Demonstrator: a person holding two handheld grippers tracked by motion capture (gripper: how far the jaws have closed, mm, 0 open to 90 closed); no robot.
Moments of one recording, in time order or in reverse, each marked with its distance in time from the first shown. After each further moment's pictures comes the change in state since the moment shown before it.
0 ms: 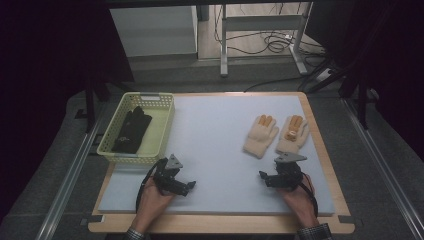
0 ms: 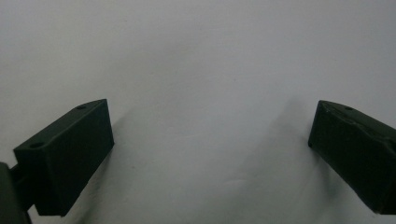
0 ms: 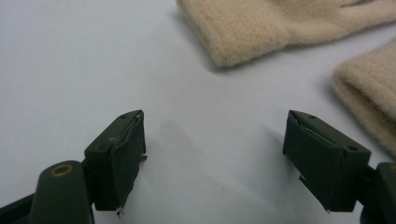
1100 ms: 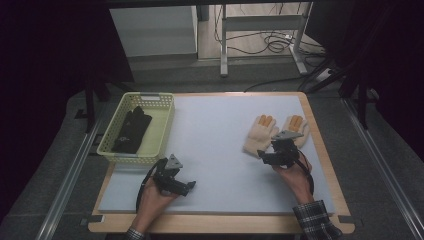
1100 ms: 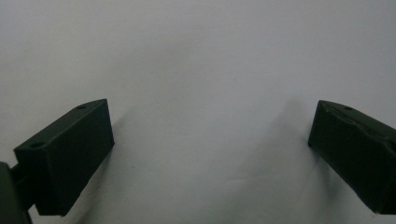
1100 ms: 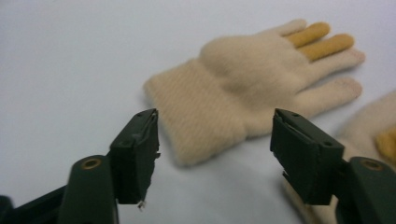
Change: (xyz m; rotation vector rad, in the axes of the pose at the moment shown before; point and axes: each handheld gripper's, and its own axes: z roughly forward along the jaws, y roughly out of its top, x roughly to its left) left arm 0.000 0.000 0.000 0.000 0.000 -0.002; right arm -0.021 0.061 0.011 -0.021 -0.026 0.029
